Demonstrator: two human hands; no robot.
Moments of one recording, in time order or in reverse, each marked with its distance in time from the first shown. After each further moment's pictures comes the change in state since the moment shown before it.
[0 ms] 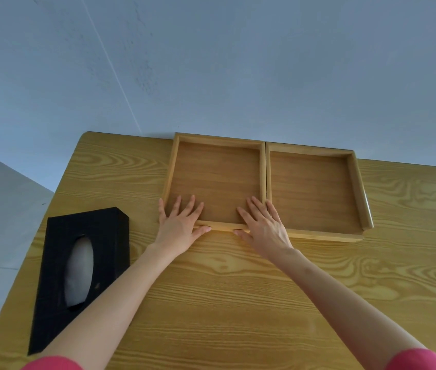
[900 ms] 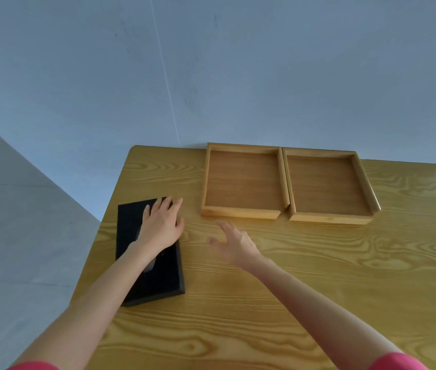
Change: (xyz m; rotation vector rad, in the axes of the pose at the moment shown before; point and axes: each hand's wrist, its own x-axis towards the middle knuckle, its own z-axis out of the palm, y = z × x) left_hand -0.104 -0.091 -0.027 -0.172 0.209 -0.110; right_hand -0.054 -0.162 -0.011 0.597 -0.135 0.166
